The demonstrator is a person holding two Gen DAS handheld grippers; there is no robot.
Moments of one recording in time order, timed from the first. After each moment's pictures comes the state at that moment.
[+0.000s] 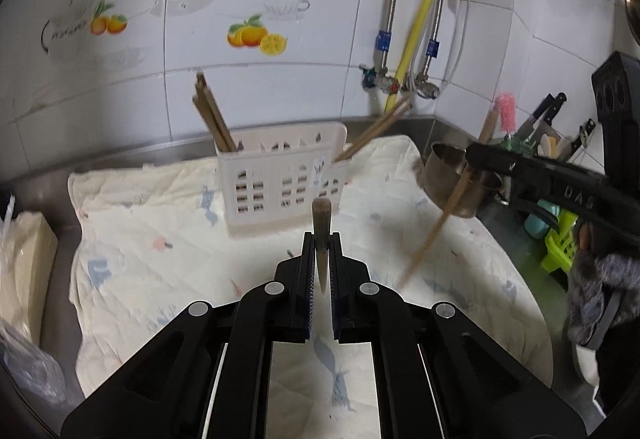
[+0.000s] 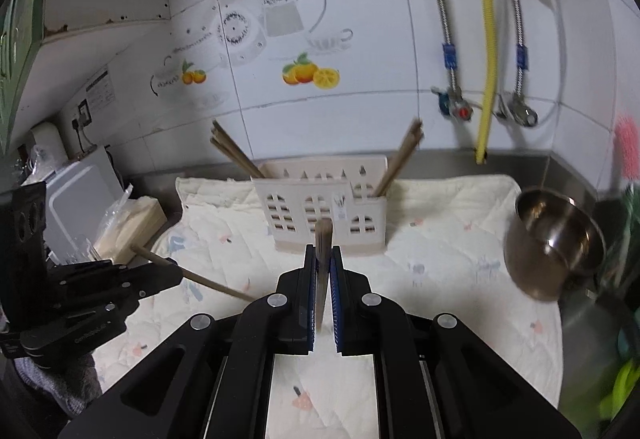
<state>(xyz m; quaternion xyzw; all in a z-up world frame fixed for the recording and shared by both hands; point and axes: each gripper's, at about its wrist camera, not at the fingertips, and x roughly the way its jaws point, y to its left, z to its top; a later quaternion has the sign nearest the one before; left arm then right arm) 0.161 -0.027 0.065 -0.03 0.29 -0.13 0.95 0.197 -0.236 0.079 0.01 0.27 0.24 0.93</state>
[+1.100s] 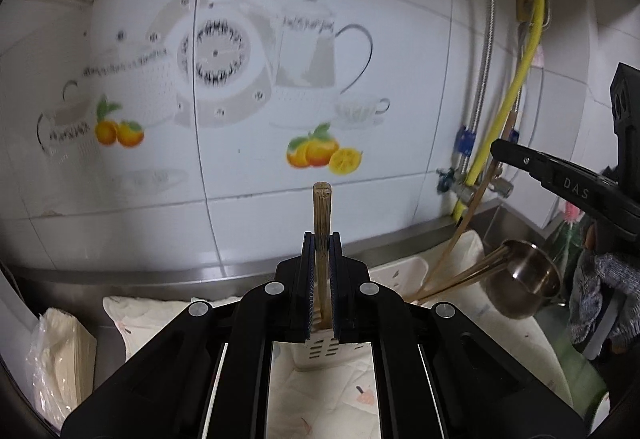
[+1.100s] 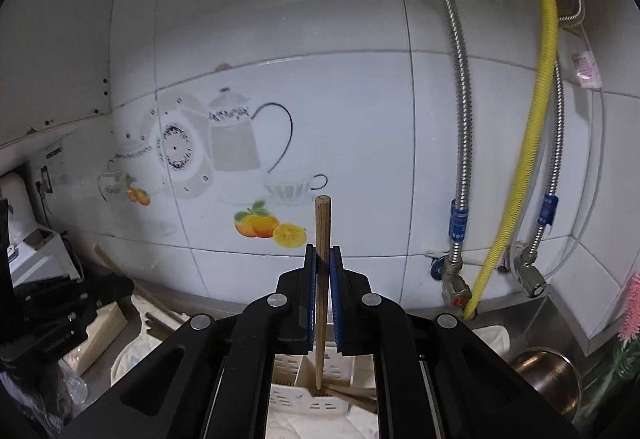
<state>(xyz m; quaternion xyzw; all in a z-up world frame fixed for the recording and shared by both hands) 0.294 0.012 0.154 -0.03 0.24 -0.05 0.97 0.356 -0.208 0.181 0.00 0.18 0.20 0.96</state>
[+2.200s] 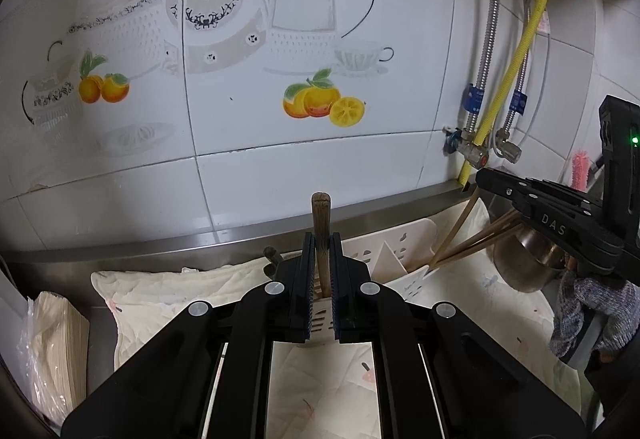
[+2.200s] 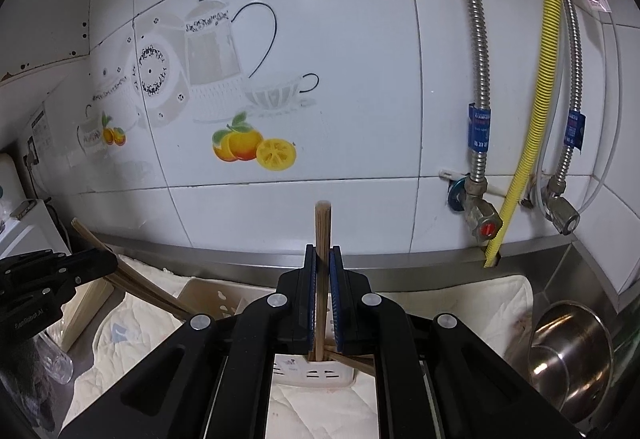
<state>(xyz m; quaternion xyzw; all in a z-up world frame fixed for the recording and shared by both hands) 0.304 0.010 0.119 -0.02 0.28 -0.06 0.96 0.374 -0.202 0.111 0.00 0.25 0.20 0.95</state>
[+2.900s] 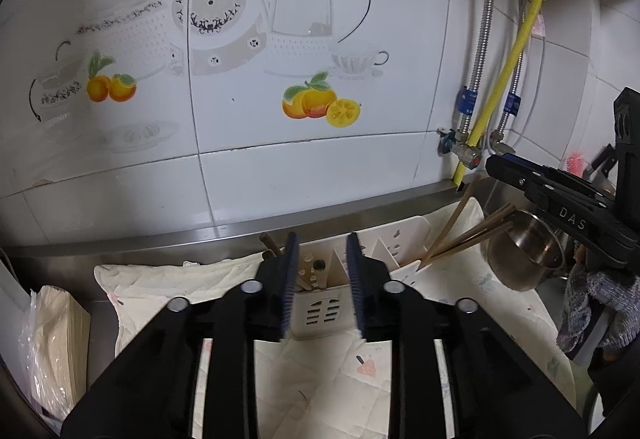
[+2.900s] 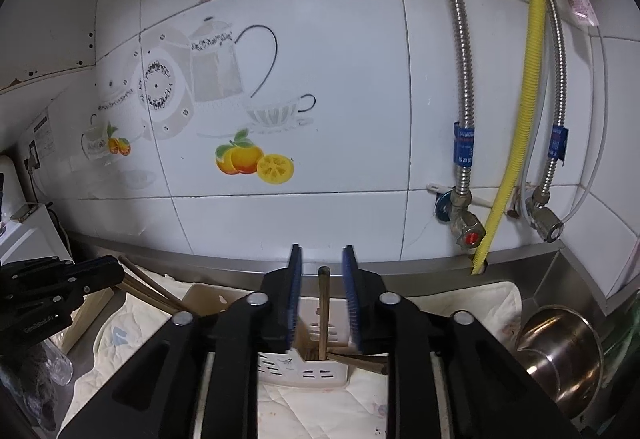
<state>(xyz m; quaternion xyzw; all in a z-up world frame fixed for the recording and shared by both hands) 0.287 0.010 0.123 -0.02 0.28 -0.06 0.96 0.353 -0.211 0.128 0.00 0.22 0.19 0.96</state>
